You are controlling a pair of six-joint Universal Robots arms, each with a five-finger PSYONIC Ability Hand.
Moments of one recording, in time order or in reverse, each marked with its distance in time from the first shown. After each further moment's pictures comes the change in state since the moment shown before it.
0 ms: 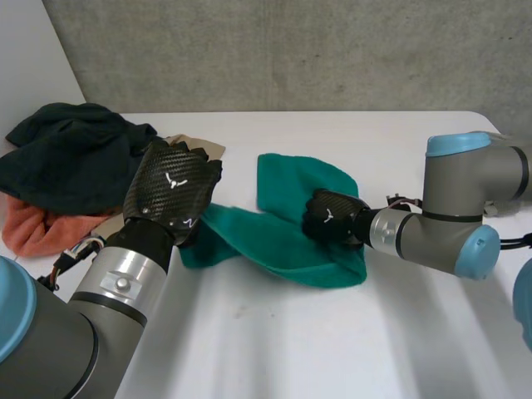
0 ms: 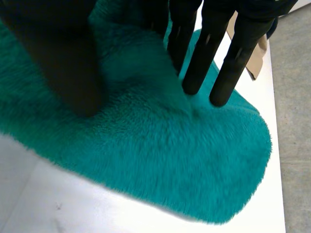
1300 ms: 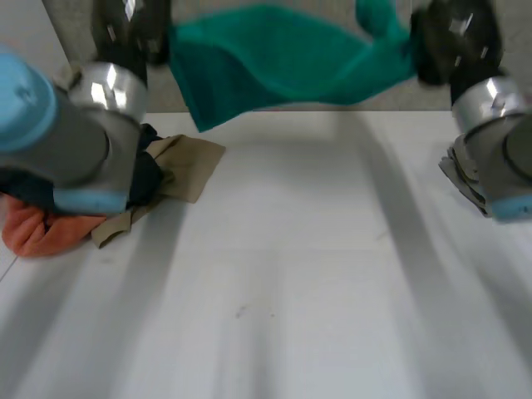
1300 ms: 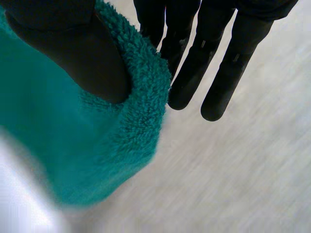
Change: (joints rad) left arm 0.192 -0.375 0.686 0.104 0.083 -0.073; right arm -0.088 -0.501 0.311 -0.787 0.439 1.037; left_hand 0.000 0.002 0.004 0.004 0.000; right_hand 0.185 0.204 0.229 0.238 0.223
